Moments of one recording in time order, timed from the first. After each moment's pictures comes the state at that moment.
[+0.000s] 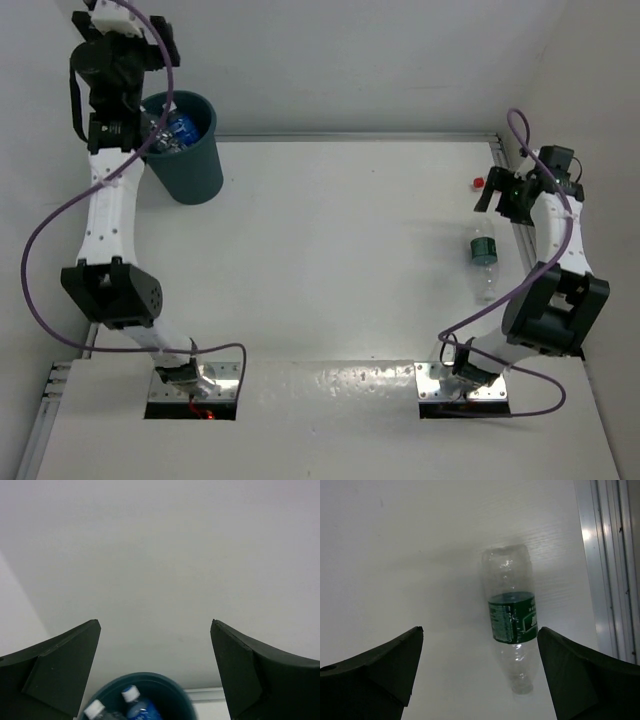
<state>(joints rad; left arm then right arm) 0.13 1.68 1.91 0.09 0.08 0.04 -0.39 1.51 1.25 -0.68 -0.21 -0.01</state>
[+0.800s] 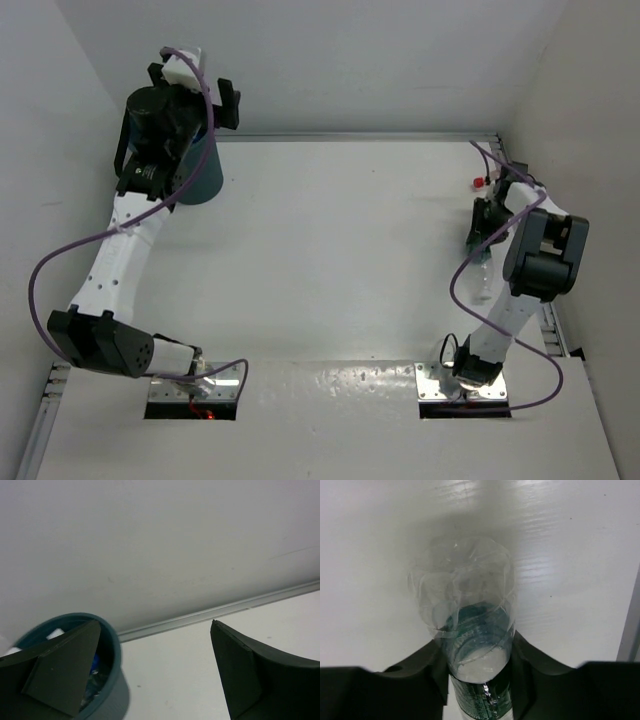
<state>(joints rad) -0.15 1.36 1.53 -0.05 0.06 0.09 -0.32 1.91 1.27 -0.67 -0.03 -0.09</state>
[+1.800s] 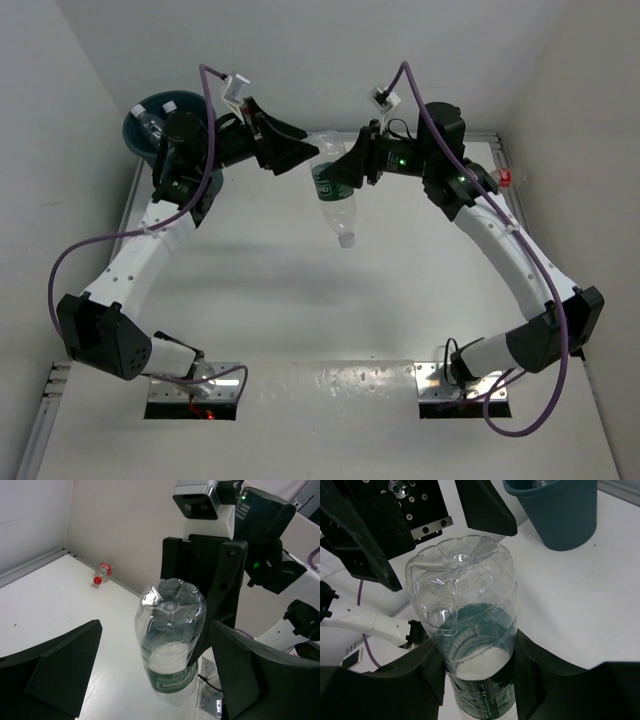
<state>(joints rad) -0.30 1.36 1.34 0.31 0.85 -0.64 0.43 1.44 1.47 -0.22 -0.76 0.37</state>
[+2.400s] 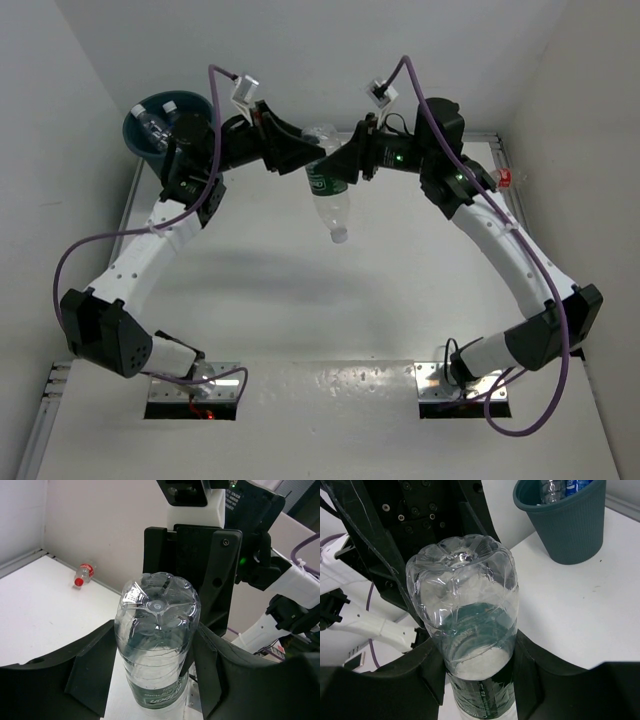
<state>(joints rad) -0.35 1.38 1.35 0.37 0.87 -0.70 0.46 1.45 1.51 -0.18 -0.76 0.40</state>
